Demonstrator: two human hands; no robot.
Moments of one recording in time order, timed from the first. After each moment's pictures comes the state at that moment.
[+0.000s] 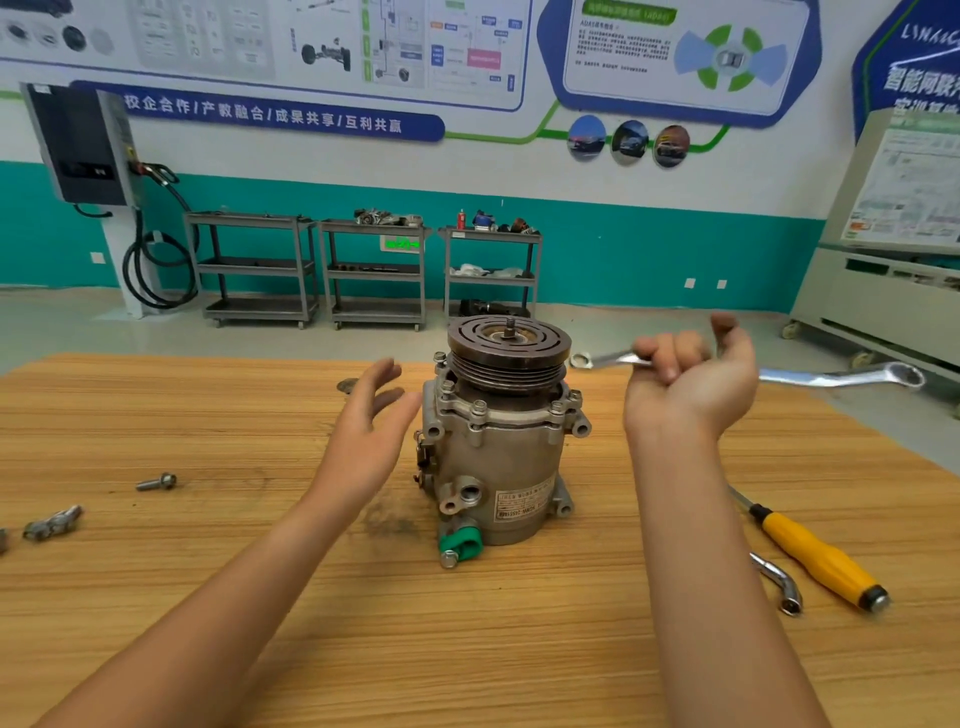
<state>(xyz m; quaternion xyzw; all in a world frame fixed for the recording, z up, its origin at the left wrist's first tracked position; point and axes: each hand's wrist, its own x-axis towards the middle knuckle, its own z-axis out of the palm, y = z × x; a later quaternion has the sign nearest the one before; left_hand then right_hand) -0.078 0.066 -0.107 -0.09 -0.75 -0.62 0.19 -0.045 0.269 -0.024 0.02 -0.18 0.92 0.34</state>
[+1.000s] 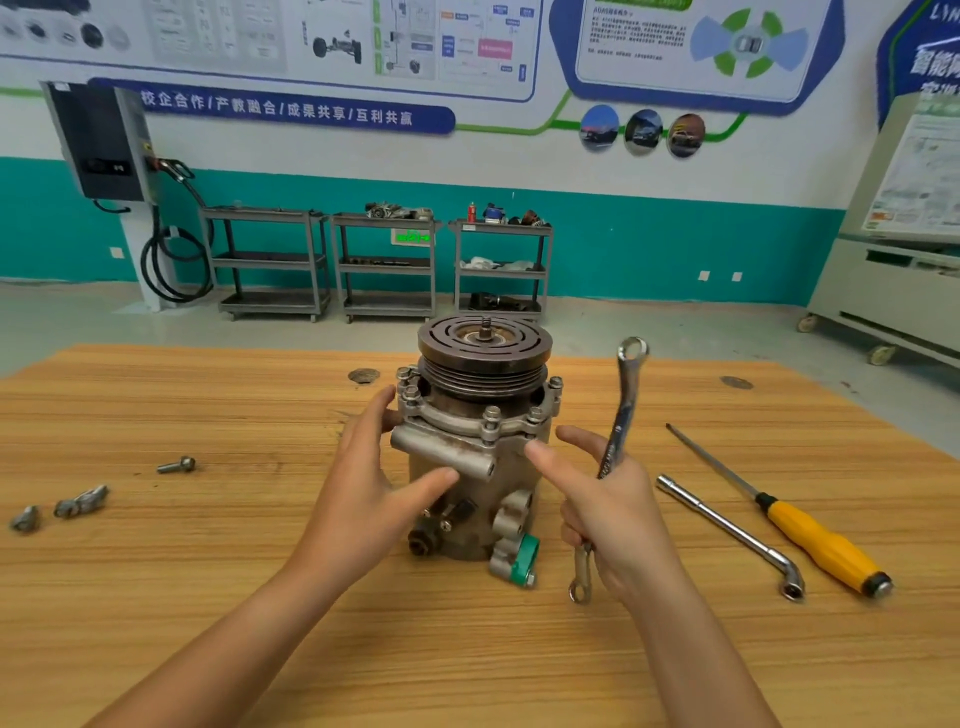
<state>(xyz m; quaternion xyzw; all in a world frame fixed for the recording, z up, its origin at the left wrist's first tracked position) -0.016 0.062 -0.122 -0.11 -0.84 -0.49 0.20 0.005 0.252 -0.109 -0.04 -0.68 0.72 0.09</state>
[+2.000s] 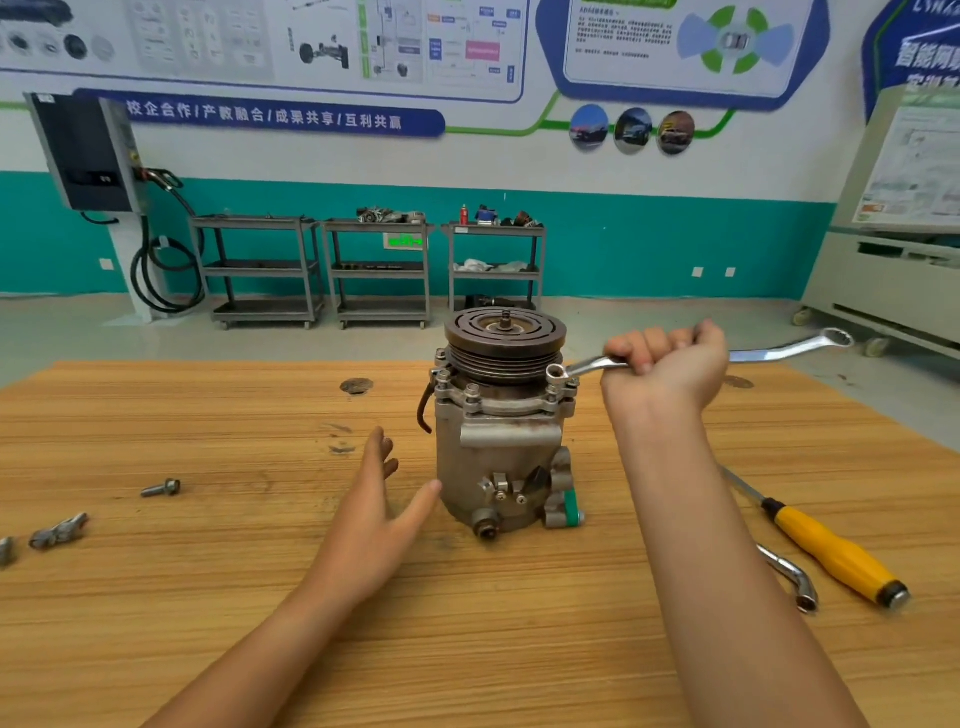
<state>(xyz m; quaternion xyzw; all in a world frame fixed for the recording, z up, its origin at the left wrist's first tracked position) -0.049 0.065 -0.154 -0.09 -0.84 -0.52 0.12 -0.058 0.266 -0.023 -0.04 -0.15 0.95 0.26</state>
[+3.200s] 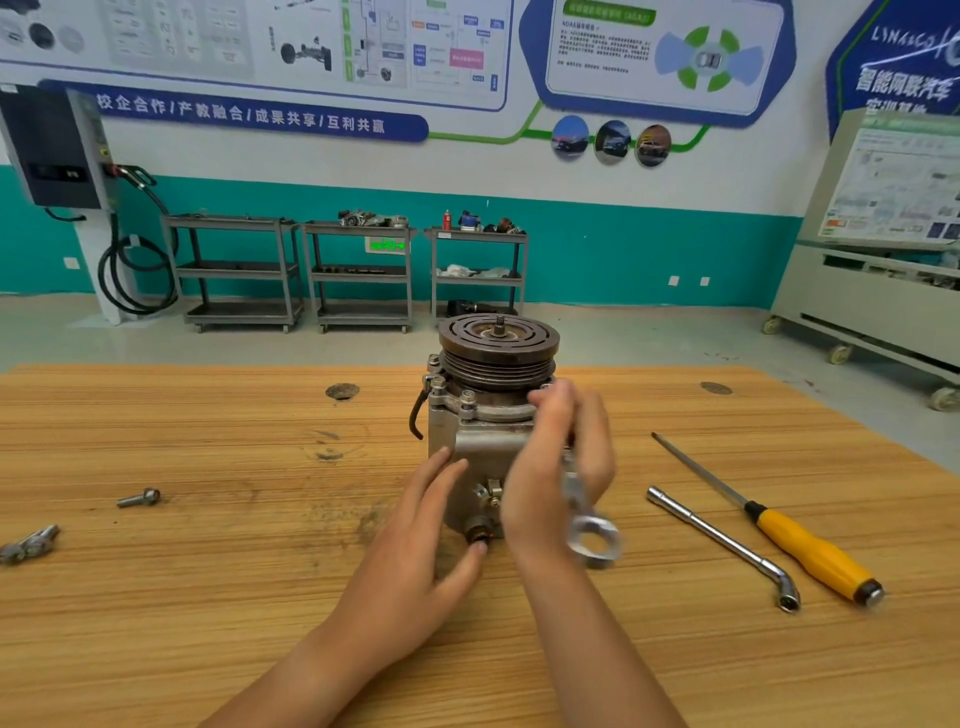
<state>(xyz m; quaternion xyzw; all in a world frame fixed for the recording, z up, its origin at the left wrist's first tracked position) -0.029 0.081 -0.167 -0.30 -0.86 -0.36 0.20 -0.031 0.188 -0.091 0.08 -0.55 0.60 0.57</state>
